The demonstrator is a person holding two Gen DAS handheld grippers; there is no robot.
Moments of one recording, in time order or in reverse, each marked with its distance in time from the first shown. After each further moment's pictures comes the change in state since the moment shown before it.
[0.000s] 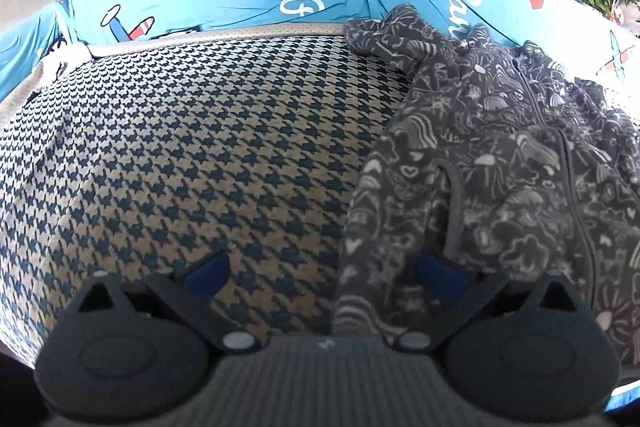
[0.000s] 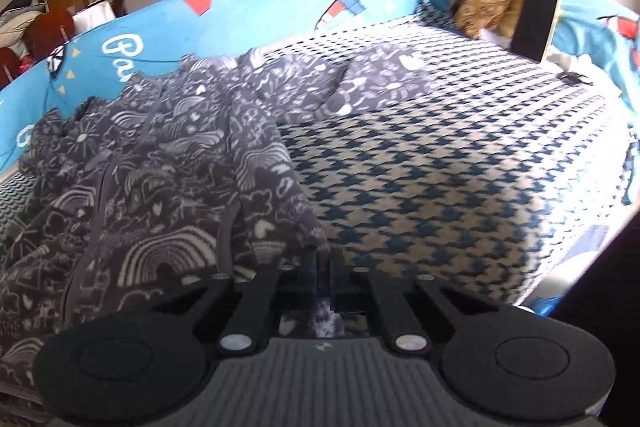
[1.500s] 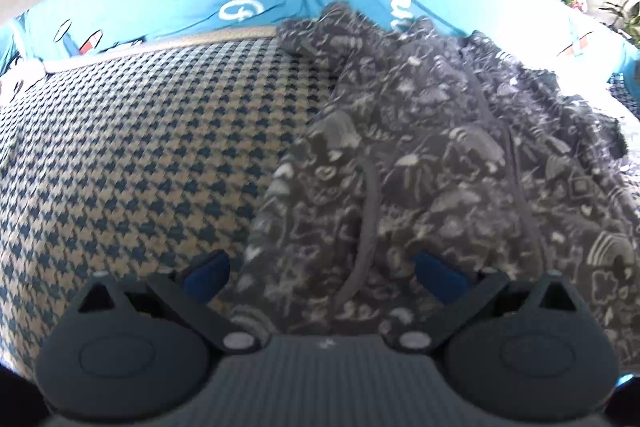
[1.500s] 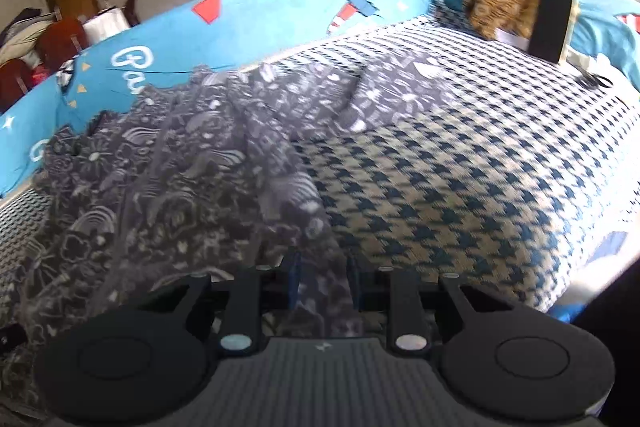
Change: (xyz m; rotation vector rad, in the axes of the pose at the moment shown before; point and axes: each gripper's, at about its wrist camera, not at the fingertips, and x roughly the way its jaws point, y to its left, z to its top) left arm 0.003 -0.042 0.002 0.044 -0.014 -0.126; right arm 0.008 -0.003 0.026 0.003 0.012 0.110
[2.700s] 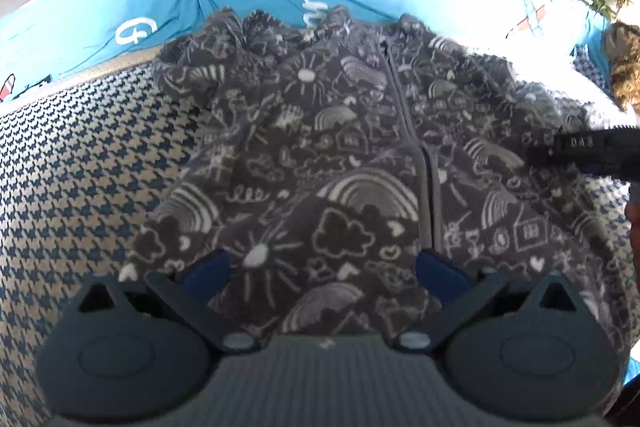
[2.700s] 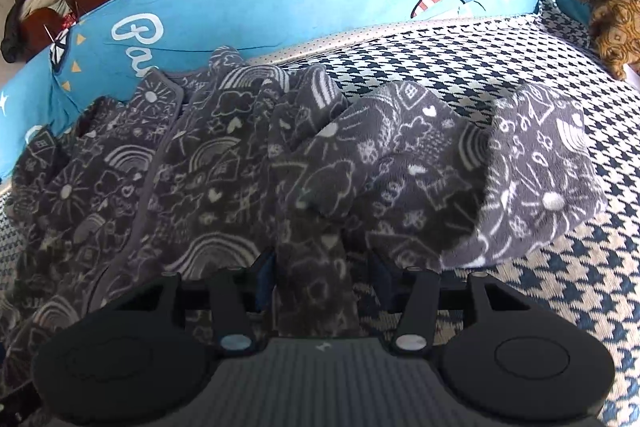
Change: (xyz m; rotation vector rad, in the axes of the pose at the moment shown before) left arm 0.055 -0.081 0.053 0.118 0.078 -0.086; right arm 0.145 0.030 0.103 -0.130 0.138 0.100
